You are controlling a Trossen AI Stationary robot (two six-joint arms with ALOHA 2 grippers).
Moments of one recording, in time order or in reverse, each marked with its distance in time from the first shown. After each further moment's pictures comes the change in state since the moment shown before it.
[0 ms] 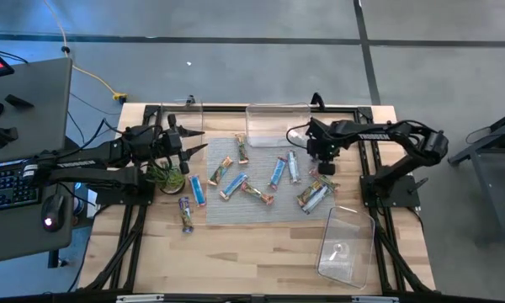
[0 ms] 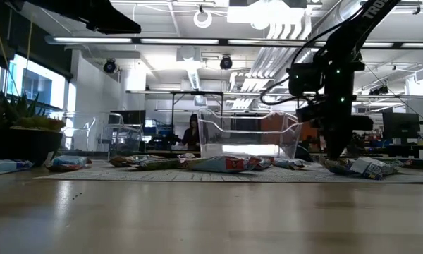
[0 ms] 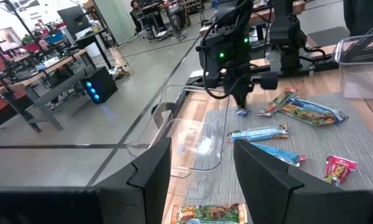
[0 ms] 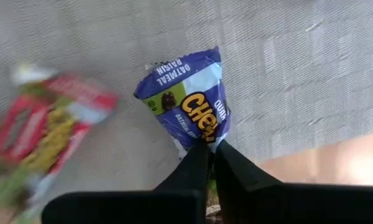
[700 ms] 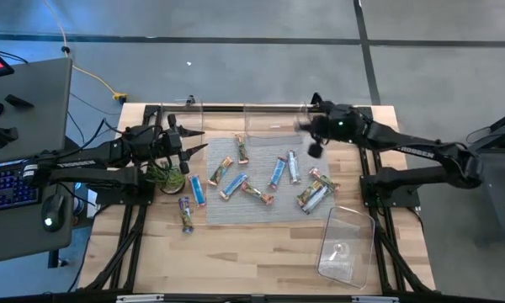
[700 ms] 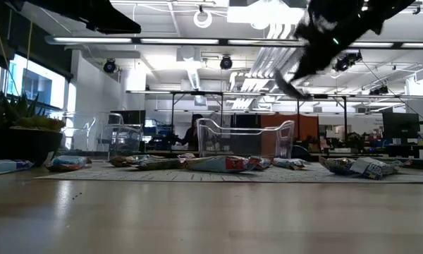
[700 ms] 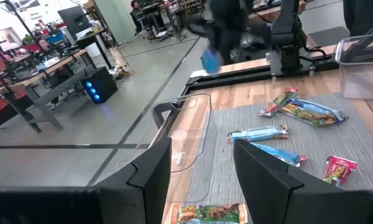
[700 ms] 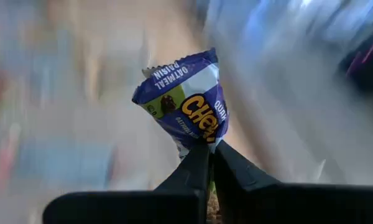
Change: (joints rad) left arm 0.000 0.000 0.000 0.001 -0.001 0.000; right arm 0.099 -0.441 0.002 0.542 -0.027 0.130
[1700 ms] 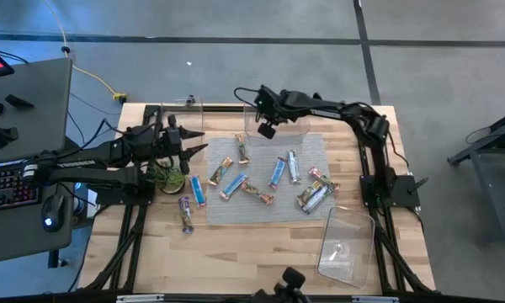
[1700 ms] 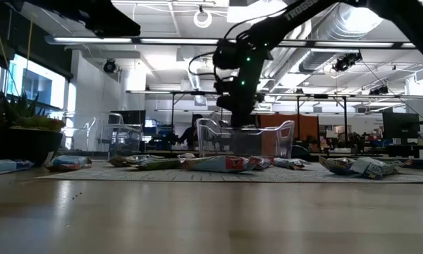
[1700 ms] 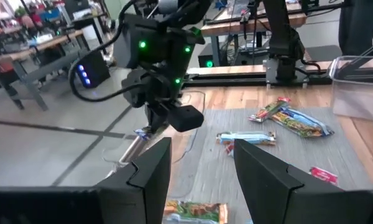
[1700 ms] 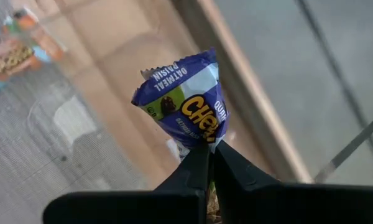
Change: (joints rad) left arm 0.000 0.000 0.000 -0.019 0.002 -0.150; right arm -0.028 0.998 0.923 -0.574 0.246 0.287
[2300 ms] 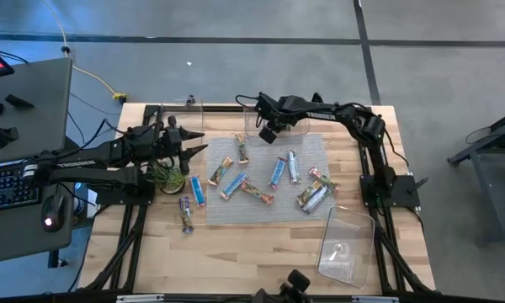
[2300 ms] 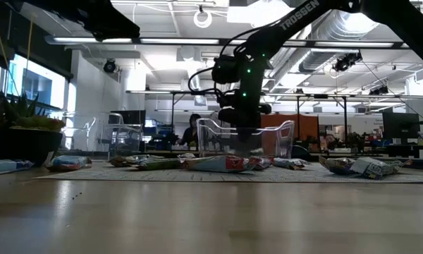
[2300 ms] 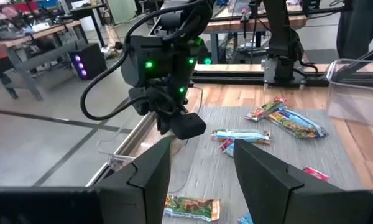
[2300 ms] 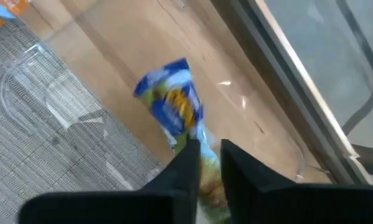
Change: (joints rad) left arm 0.000 0.000 0.000 -0.017 0.001 -0.051; right arm 0.000 0.037 -0.040 -0.035 0.013 0.133
